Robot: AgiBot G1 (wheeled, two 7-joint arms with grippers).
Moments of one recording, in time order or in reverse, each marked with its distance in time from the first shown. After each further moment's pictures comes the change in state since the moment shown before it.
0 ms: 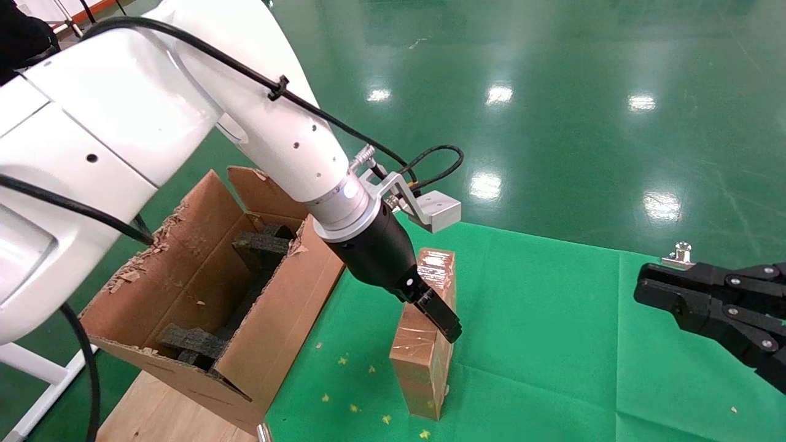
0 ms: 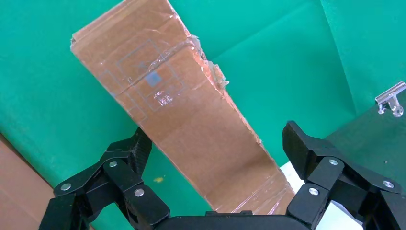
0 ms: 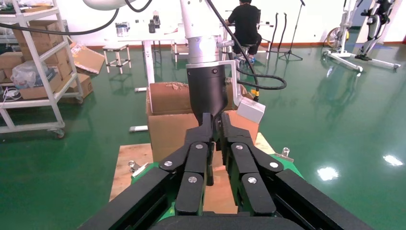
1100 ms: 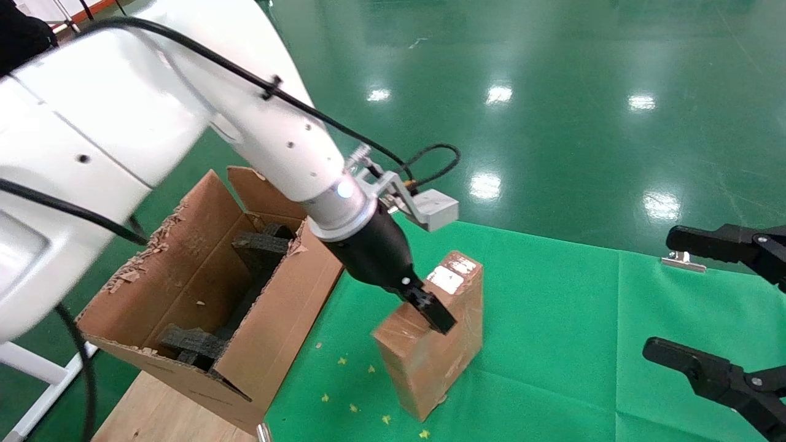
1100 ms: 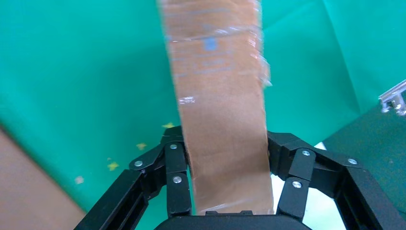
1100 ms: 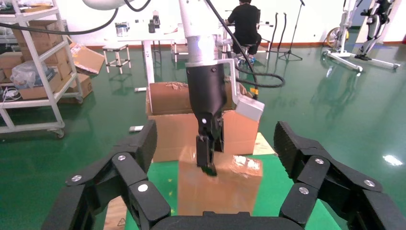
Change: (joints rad) left arm -0.040 -0.060 -0.016 -0.054 0.002 -0.004 0.004; right arm 0.000 0.000 0.000 0.000 0.000 0.000 0.000
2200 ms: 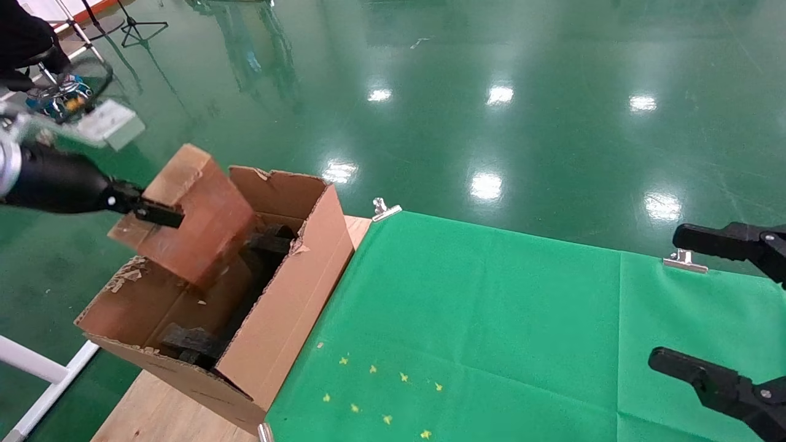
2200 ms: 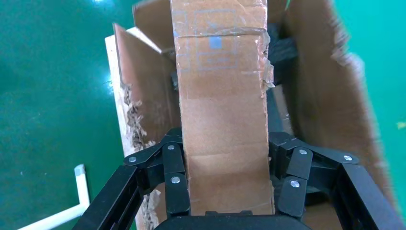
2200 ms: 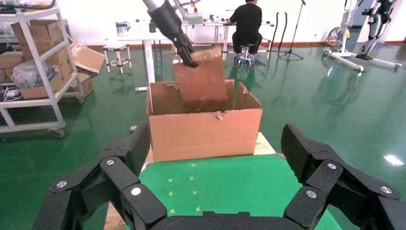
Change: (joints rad) left arm -0.069 -0.645 -0.010 -0.009 0.090 -0.221 0.400; right arm 0.000 0.000 0.000 0.000 0.000 0.000 0.000
